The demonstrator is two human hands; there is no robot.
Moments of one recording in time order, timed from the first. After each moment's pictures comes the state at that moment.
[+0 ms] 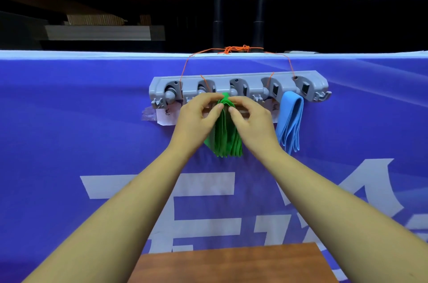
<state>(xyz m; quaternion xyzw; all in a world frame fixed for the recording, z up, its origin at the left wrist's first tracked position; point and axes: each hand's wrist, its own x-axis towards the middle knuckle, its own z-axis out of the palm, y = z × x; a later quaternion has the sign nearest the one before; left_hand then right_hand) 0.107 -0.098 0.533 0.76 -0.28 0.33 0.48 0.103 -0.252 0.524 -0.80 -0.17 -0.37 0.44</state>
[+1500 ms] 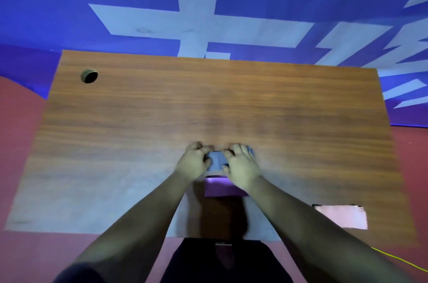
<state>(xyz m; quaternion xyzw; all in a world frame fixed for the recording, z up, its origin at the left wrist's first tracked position) -0.076 0.060 -0.066 0.90 0.00 -0.27 0.34 -0.088 -0.120 -0.027 -0.95 -0.13 0.27 0.10</state>
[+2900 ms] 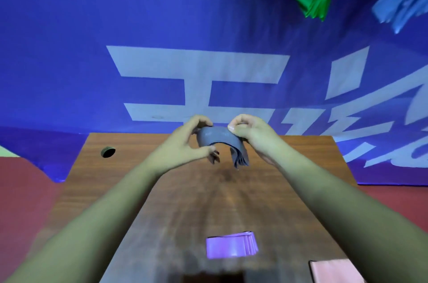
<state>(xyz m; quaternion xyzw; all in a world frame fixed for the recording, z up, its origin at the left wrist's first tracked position) -0.006 0.091 0.255 0.83 -0.21 -0.07 0.51 0.014 -0.130 0.265 -0.77 -0.04 0.13 0.62</state>
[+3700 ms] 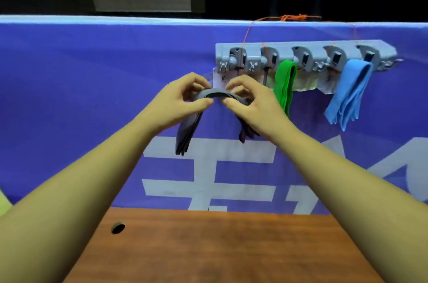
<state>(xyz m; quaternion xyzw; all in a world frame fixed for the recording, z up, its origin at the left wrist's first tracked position) 0.021 0.089 0.527 0.82 -0.27 0.16 0.47 0.032 -0.124 0.513 -0.80 -0.29 -0.23 0.47</state>
